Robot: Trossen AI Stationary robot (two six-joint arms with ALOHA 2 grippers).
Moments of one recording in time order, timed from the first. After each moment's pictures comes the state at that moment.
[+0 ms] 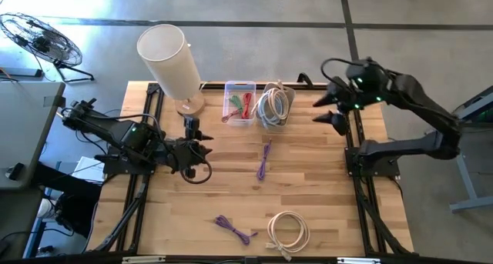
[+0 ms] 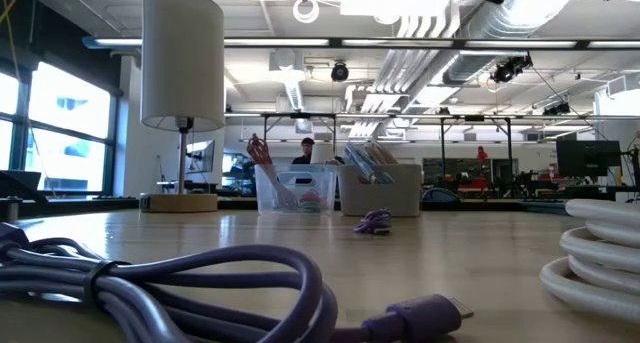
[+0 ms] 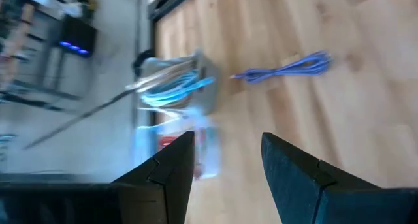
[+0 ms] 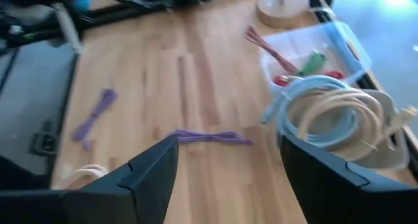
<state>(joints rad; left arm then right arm) -0.40 1.23 1.37 -0.97 -0.68 0.19 -0.47 1.05 1.43 -1.10 -0.35 -0.08</state>
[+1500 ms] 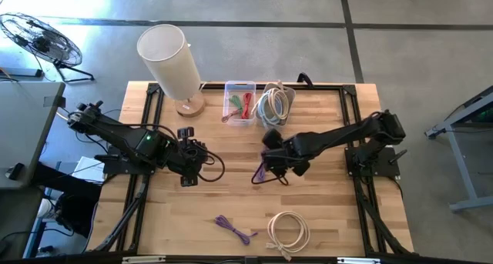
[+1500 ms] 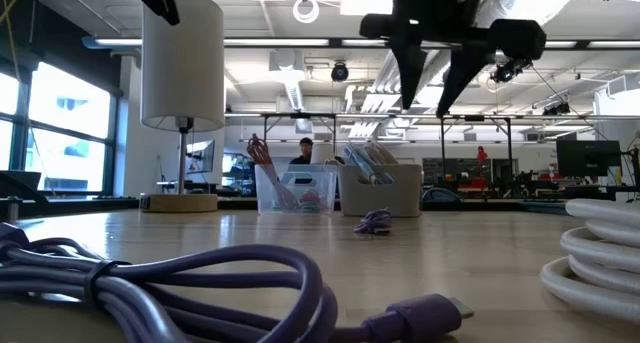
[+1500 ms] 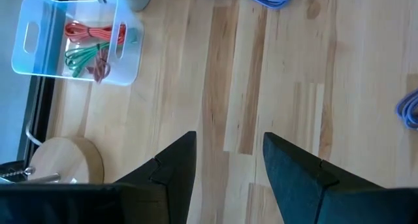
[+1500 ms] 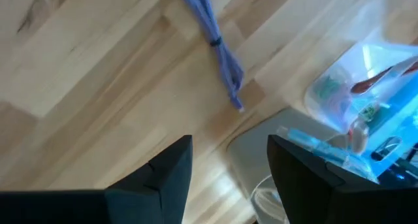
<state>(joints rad) -0.41 1.33 1.37 -1.23 -0.45 -0.41 0.19 1.73 1.42 -1.11 0.41 -0.68</state>
